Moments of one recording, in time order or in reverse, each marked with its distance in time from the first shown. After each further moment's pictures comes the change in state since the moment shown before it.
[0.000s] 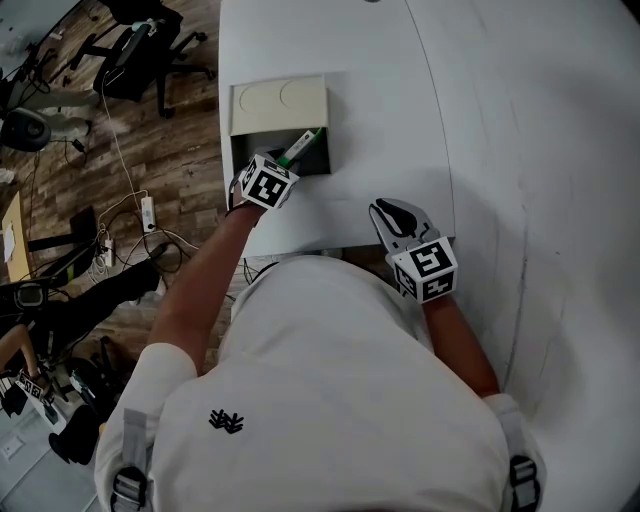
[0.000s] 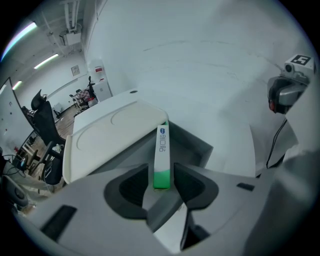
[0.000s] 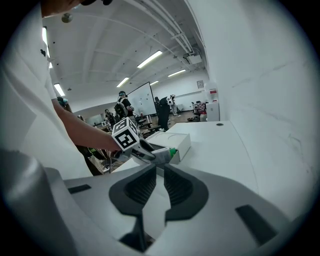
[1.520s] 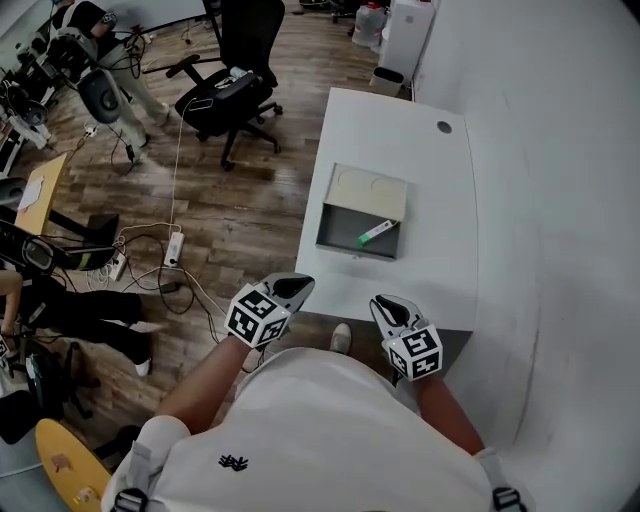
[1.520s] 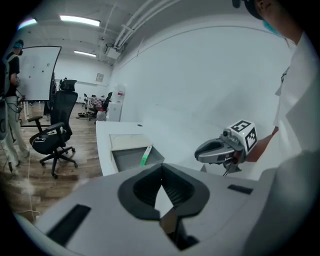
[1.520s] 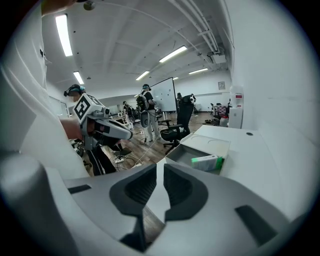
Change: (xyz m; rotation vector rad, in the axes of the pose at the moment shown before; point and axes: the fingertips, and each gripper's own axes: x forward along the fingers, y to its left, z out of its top) left arm -0.245 -0.035 -0.088 -0.309 -0.488 -0.177; right arm 0.041 0.156 0.008 -0.177 0.050 0.116
